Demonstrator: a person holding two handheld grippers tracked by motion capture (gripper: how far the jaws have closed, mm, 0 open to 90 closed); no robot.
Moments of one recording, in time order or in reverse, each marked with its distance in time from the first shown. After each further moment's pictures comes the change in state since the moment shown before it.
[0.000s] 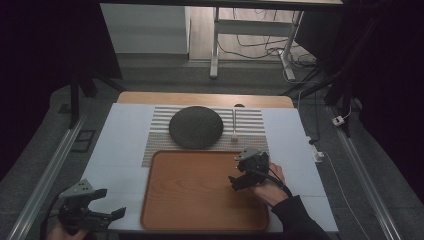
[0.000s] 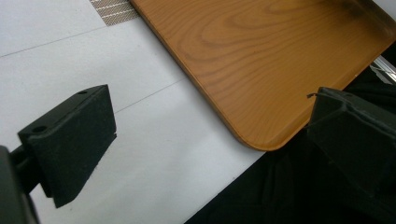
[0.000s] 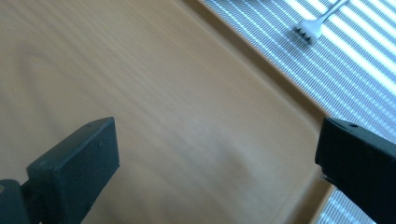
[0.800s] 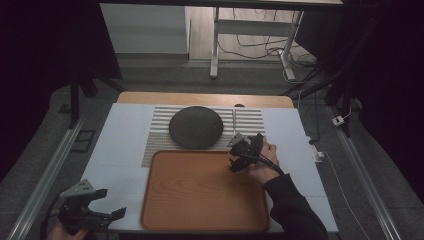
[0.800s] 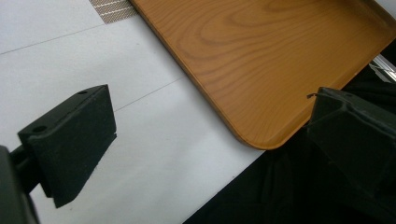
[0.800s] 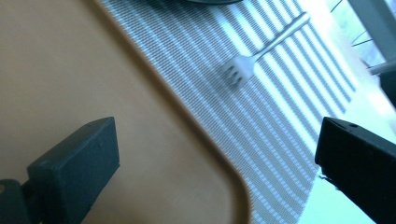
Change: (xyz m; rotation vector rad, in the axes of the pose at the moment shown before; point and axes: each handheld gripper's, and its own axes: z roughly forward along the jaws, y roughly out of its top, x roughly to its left) left arm 0.000 0.000 0.001 0.008 -0.008 -0.005; right arm -0.027 0.038 0.035 0.063 -0.202 -0.193
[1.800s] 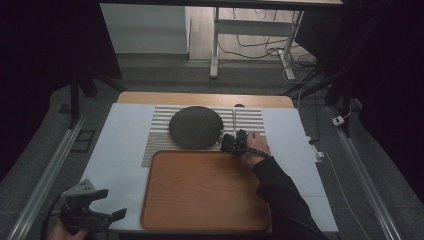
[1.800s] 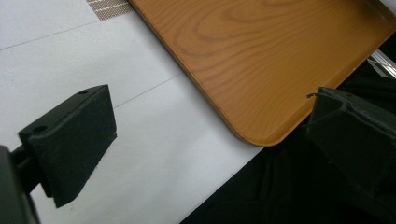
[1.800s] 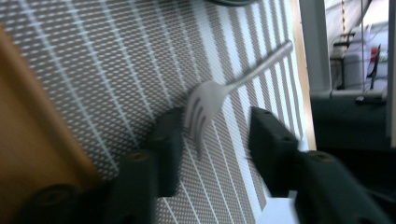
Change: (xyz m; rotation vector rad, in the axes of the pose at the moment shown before) left arm 0.000 0.001 0.002 0.017 -0.008 0.008; right arm 0.003 0.025 0.064 0.110 -0.173 -0.401
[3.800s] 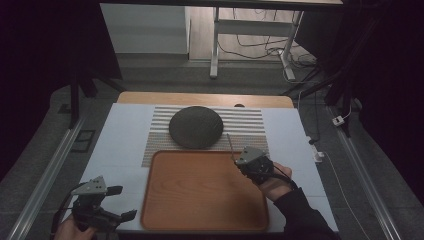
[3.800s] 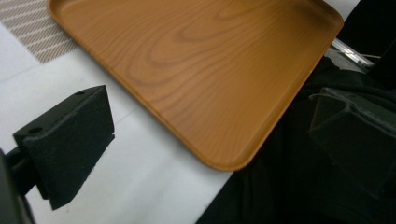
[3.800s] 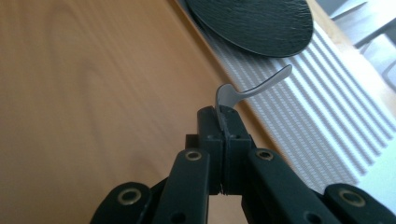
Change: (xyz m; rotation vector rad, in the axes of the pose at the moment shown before) left arm -0.012 0.020 0.017 -0.032 -0.133 0.148; right arm 0.010 -0.065 -0.146 -0.395 0.365 0.389
